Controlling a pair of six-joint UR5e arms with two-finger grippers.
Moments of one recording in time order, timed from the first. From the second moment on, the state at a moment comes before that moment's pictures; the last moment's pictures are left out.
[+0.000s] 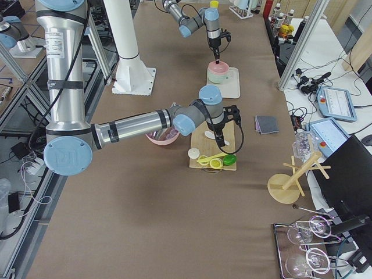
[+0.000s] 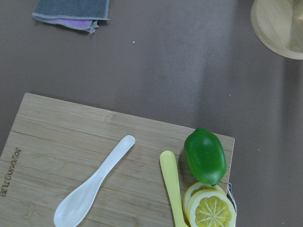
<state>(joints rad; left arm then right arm) -0.66 -2.28 -1.54 -1.84 -1.86 -1.29 1.18 -1.57 1.82 -1.14 2.20 0.51</state>
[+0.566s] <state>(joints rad) -0.66 -2.27 -1.53 -1.84 -1.85 -1.29 1.18 -1.57 1.82 -1.14 2.20 0.51</state>
